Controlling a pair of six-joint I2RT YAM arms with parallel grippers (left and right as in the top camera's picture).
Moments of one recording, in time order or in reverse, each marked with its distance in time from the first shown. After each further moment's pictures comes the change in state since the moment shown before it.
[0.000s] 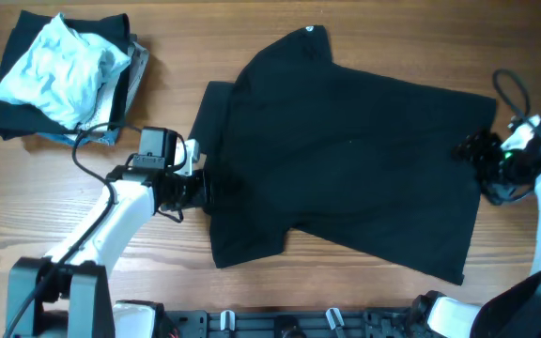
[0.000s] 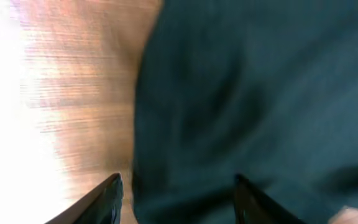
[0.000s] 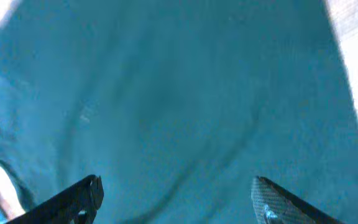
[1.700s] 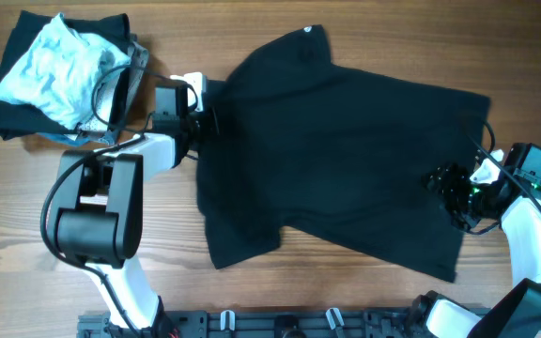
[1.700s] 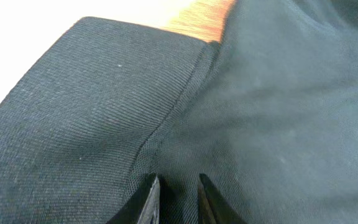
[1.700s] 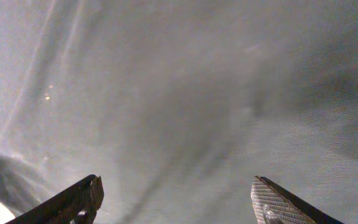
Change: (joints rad) left arm 0.002 0.498 0.253 0.709 -0.051 -0.008; right arm 0.000 -0.093 -0.348 0.291 -0.094 -0.040
